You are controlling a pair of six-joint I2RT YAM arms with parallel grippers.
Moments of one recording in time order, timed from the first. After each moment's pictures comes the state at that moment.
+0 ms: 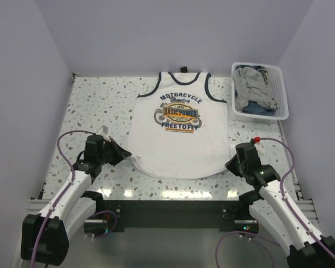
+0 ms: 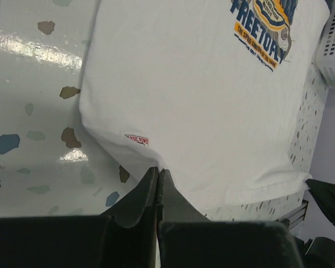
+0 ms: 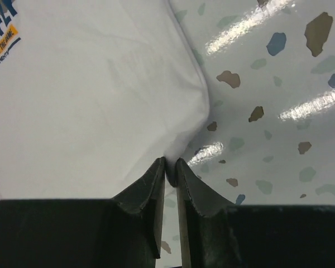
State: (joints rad) left arm -0.15 0.86 0.36 -0.20 0.31 -0.79; right arm 0.34 0.67 0.47 -0.72 0.21 0.96
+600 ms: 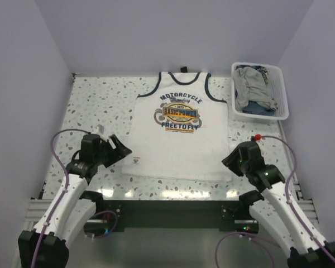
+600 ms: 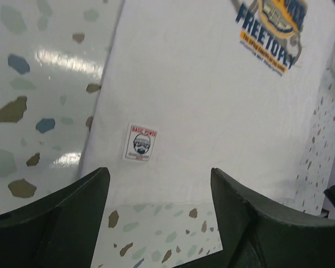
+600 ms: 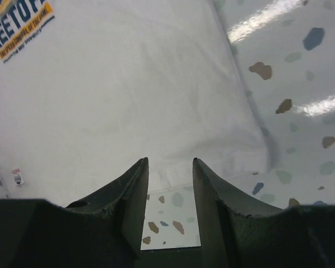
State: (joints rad) left arm -0.15 0.73 0.43 -0.47 0.25 -0.72; right arm 0.34 0.56 0.54 -0.86 0.19 0.96
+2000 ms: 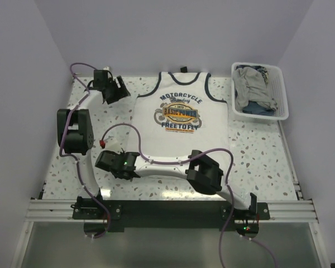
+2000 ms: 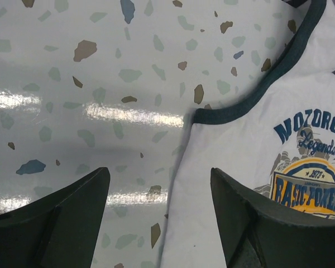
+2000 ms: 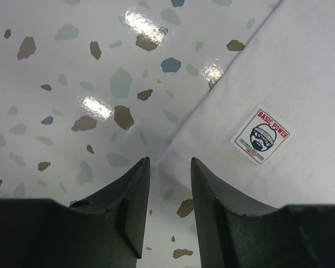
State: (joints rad) left arm -0.01 2.11 1.61 -0.25 0.21 -0.43; right arm 1.35 2.31 1.96 -0.65 0.49 0.65
